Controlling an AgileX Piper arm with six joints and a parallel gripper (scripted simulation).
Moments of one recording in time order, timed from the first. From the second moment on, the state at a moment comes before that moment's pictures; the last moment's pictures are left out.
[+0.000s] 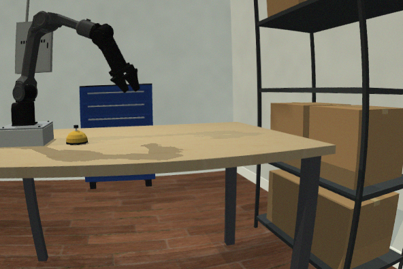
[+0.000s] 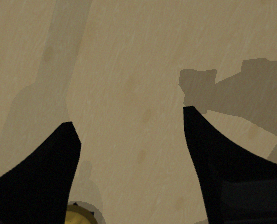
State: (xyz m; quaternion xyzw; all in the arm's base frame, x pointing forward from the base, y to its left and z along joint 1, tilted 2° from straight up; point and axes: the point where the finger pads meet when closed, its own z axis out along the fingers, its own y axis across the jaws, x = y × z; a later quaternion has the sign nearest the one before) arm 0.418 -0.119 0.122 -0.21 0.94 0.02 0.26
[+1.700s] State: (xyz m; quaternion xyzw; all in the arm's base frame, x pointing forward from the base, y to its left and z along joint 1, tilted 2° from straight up) arm 0.215 -0.076 0.075 0.29 0.96 -0.01 0.01
